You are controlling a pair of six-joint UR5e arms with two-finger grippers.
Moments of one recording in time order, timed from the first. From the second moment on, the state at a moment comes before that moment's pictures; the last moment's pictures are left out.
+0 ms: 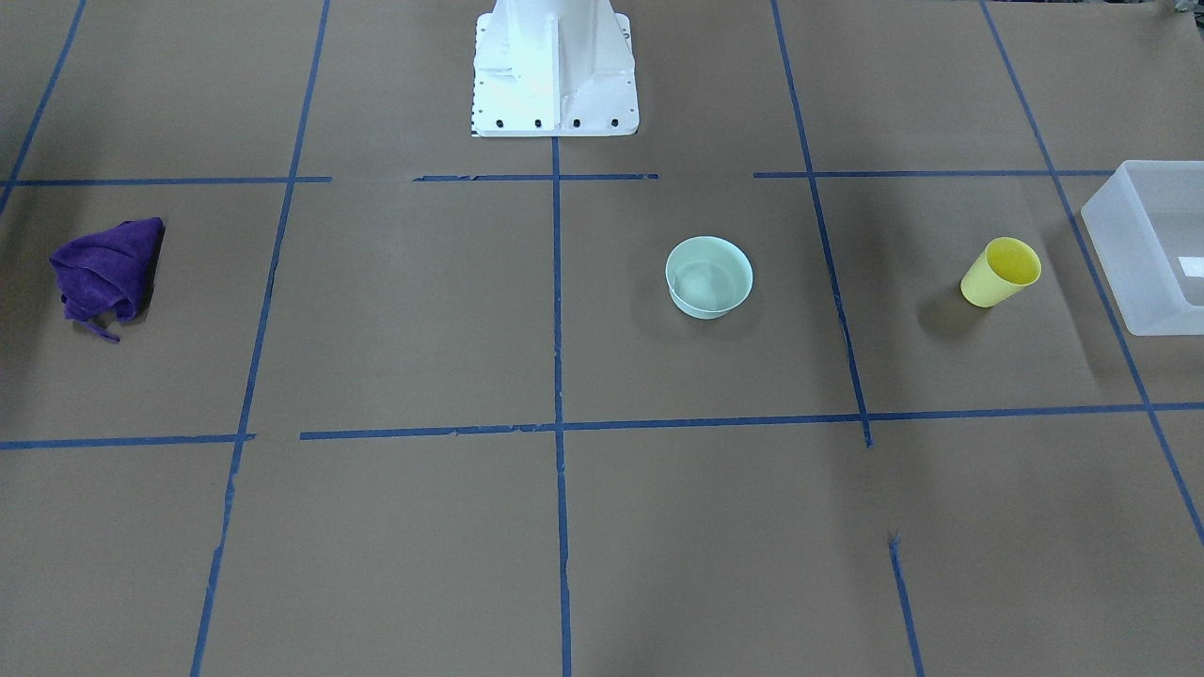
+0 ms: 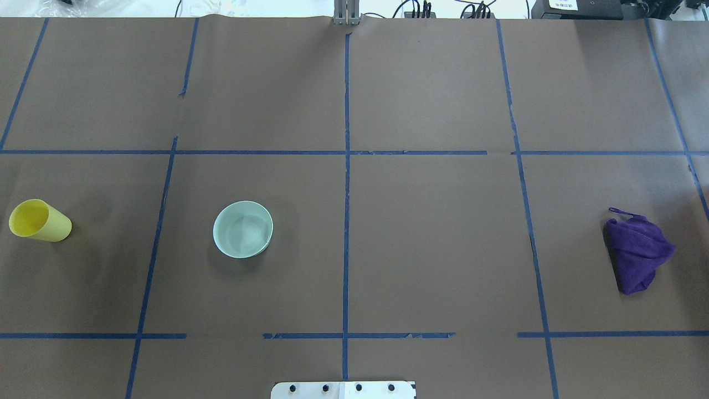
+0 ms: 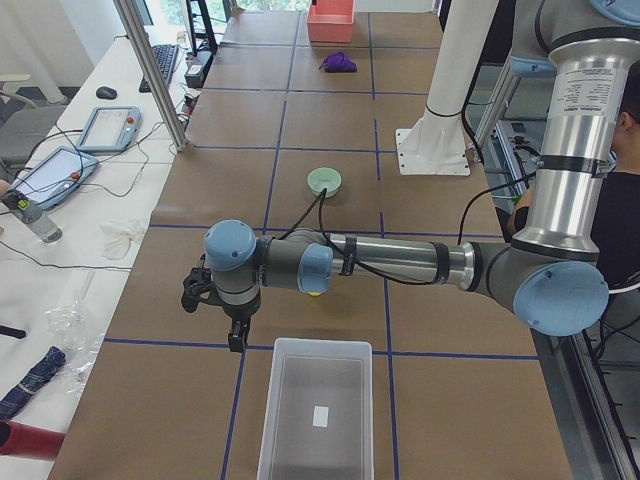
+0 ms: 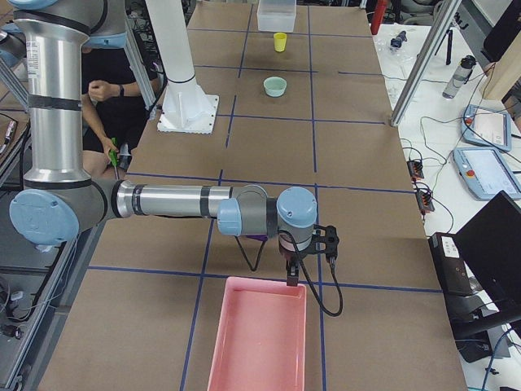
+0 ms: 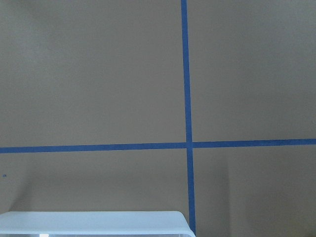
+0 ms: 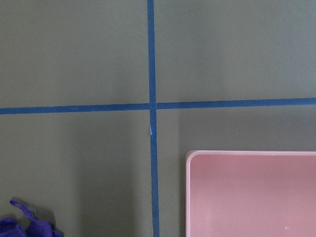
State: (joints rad) left arm -1.60 -1.67 -1.55 -1.61 -2.34 -0.02; right arm 1.59 -1.62 1.65 -1.52 2.35 0.08
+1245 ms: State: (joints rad) left arm -1.40 -1.40 -1.79 -1.92 -2.34 -0.28; right arm 1.59 -1.60 1.67 -1.52 2.37 0.10
